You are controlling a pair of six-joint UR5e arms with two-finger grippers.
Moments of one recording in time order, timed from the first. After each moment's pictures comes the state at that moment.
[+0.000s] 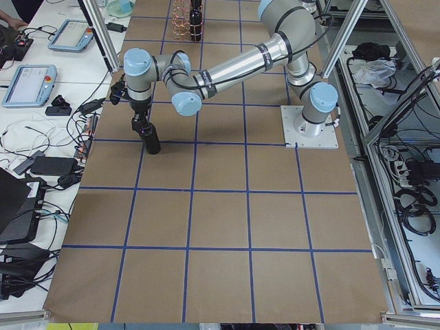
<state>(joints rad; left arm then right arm) -1.16 -2.10 -1.25 -1.18 1.48 0.52 1.61 -1.57 1.42 -1.55 -1.60 0.05</state>
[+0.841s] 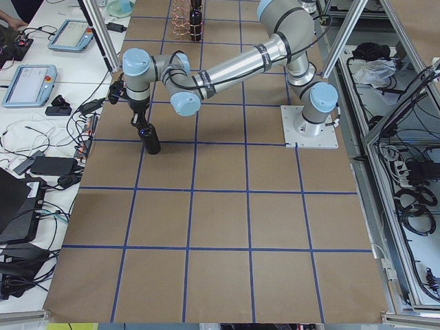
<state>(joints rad) -1.16 -2.10 -1.24 -1.17 1.47 0.51 1.61 -1.57 1.42 -1.55 -1.60 0.05</state>
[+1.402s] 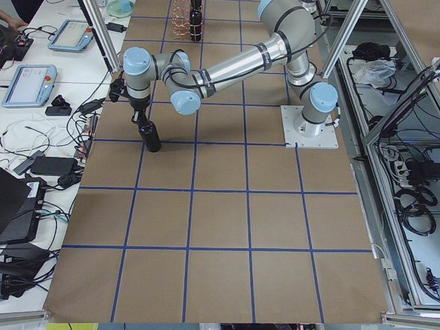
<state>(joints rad) -1.18 -2.09 -1.25 -1.19 1.44 0.49 1.61 -1.57 1.42 -1.55 -1.60 0.05</state>
